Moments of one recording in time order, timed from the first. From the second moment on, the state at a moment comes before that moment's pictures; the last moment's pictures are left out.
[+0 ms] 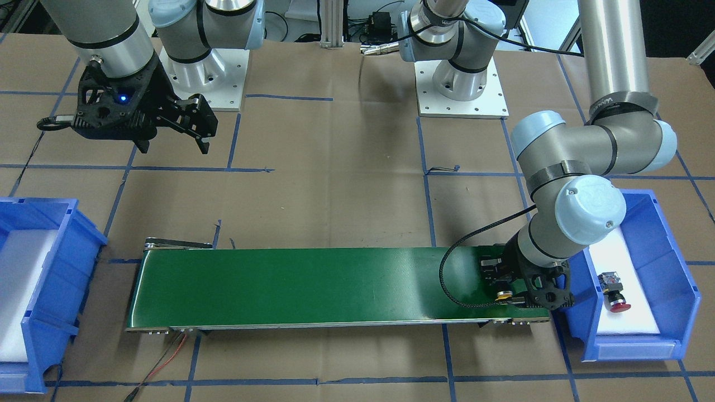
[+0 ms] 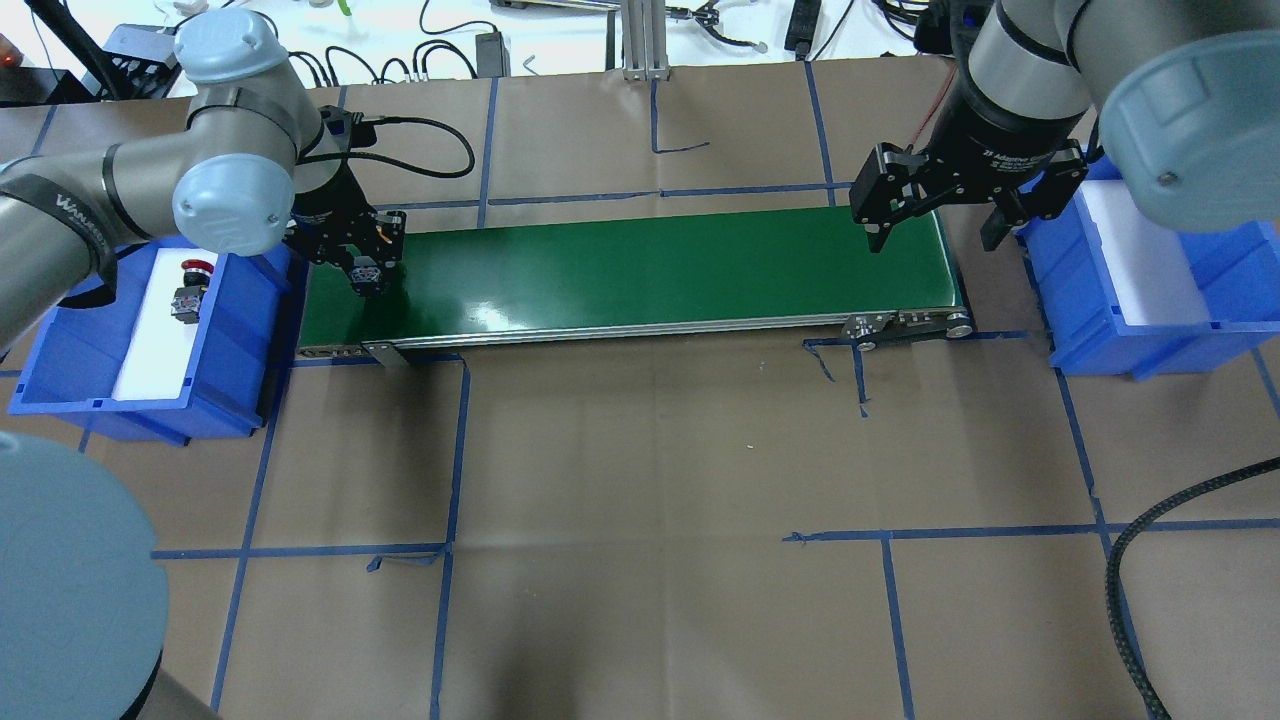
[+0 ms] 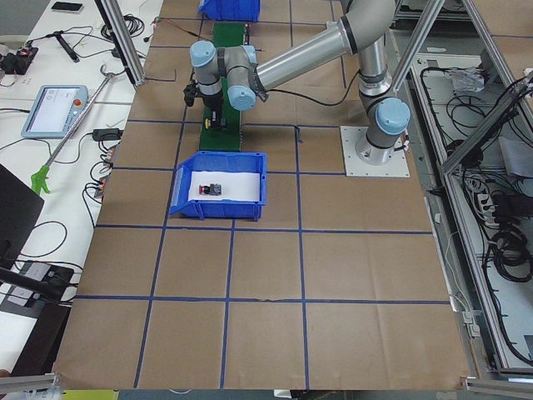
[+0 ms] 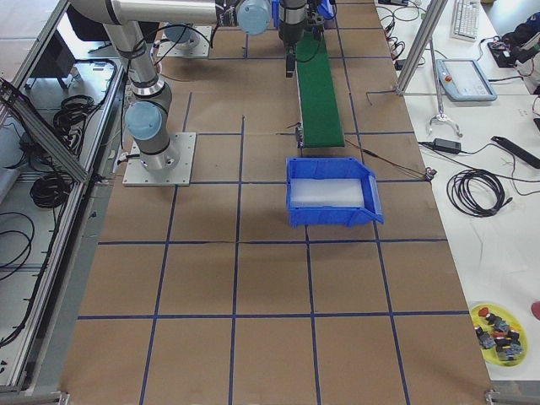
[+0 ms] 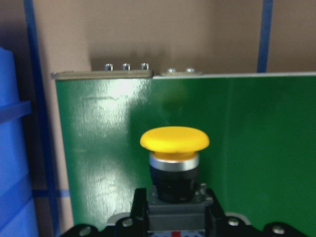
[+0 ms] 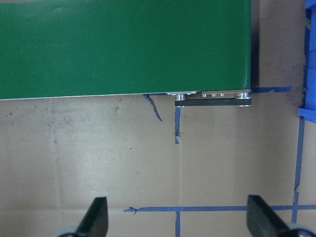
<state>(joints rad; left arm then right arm) -1.44 -2.01 -1.65 -1.10 1.60 0.11 1.58 -1.58 1.63 -1.63 -1.54 0.02</state>
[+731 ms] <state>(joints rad) -1.44 -1.97 -1.66 -1.07 1.60 0.10 1.58 -1.58 1.63 -1.63 -1.54 0.02</state>
